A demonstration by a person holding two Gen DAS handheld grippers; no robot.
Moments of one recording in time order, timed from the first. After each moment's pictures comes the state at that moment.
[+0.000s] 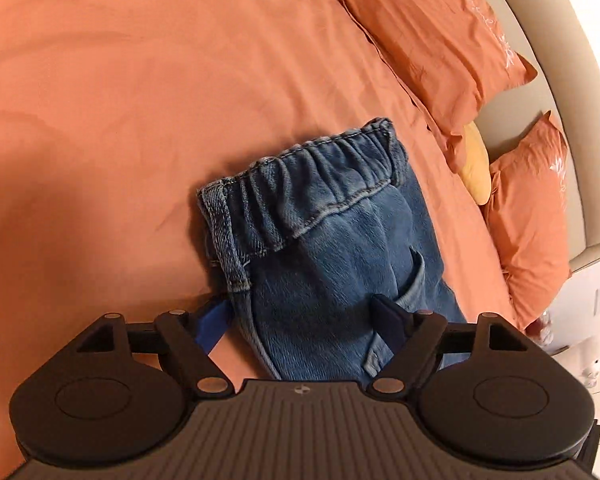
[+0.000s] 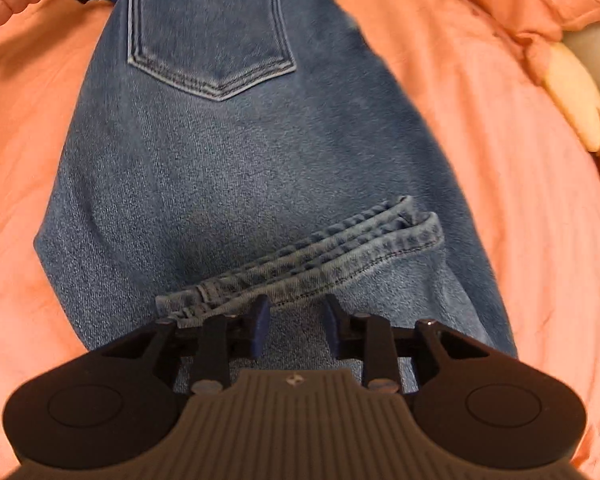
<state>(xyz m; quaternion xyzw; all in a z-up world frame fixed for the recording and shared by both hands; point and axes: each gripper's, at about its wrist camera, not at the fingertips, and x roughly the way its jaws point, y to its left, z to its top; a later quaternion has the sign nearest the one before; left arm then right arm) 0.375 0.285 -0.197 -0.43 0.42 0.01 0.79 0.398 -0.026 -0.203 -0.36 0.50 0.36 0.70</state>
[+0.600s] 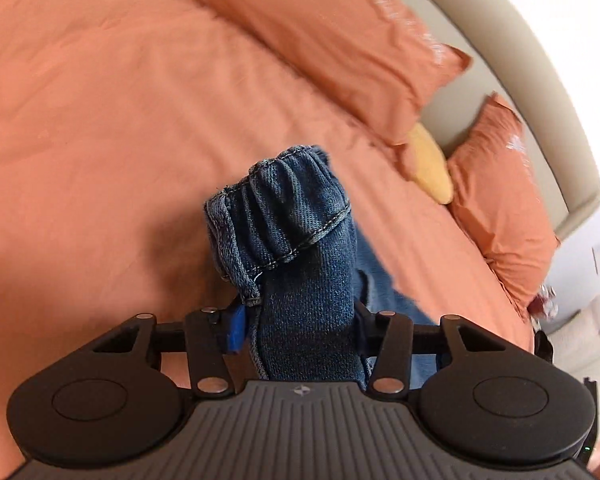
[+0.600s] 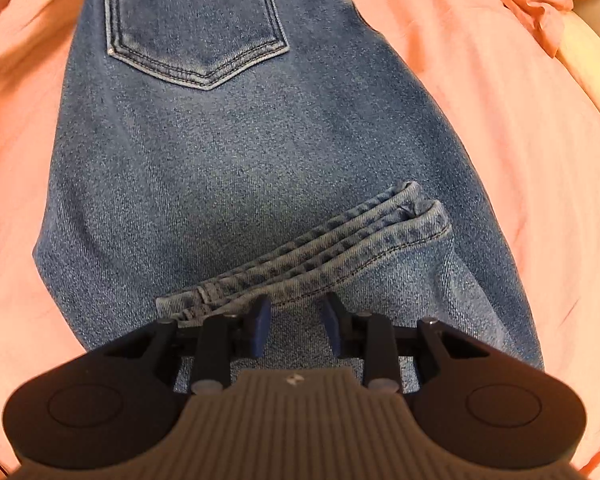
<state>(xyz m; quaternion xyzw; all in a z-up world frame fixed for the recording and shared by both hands) 0.374 0.252 -0.132 -0.33 0.37 -0.02 0.87 0.415 -0.036 -0.205 -0.32 0.52 0.37 0.70</state>
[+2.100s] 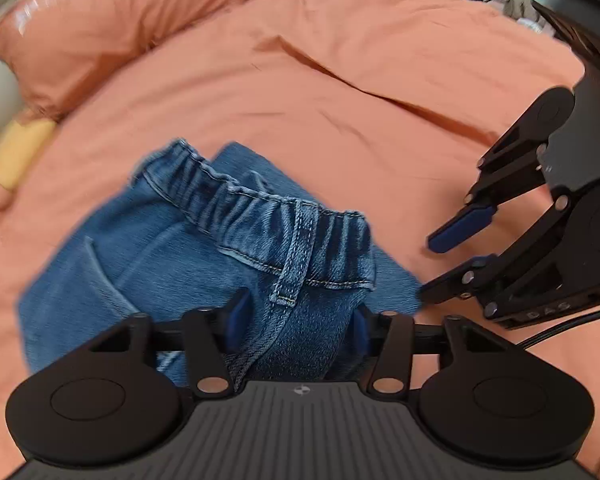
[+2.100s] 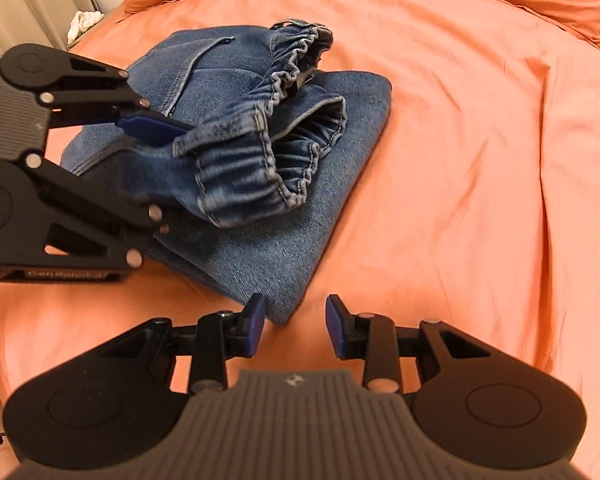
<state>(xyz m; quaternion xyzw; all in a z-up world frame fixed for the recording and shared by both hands) 0.346 -0.270 -0.137 0.27 0.46 -0.30 0.79 0.295 -0.345 -0.194 -0.01 0.54 0.23 0.81</state>
